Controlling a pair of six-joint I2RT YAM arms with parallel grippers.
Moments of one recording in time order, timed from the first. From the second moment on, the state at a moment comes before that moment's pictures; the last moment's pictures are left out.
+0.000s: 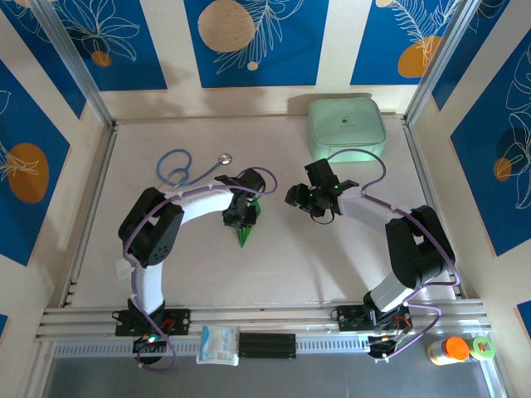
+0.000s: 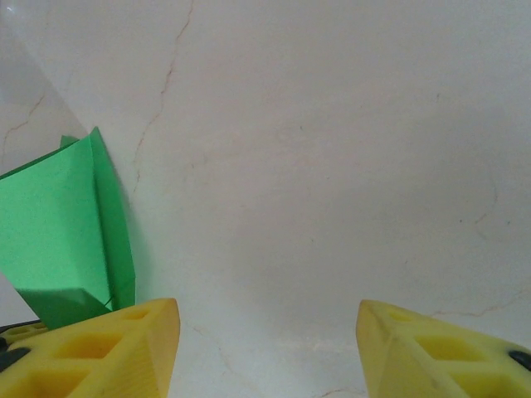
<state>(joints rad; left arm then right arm) -0.70 1.94 1.30 -0.75 -0.02 -0.58 0.45 1.59 0.95 -0.37 -0.16 0.80</state>
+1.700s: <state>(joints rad) -0.67 2.26 1.80 -0.85 -0.14 -0.59 0.40 1.58 0.95 -0.39 -0.18 0.81</state>
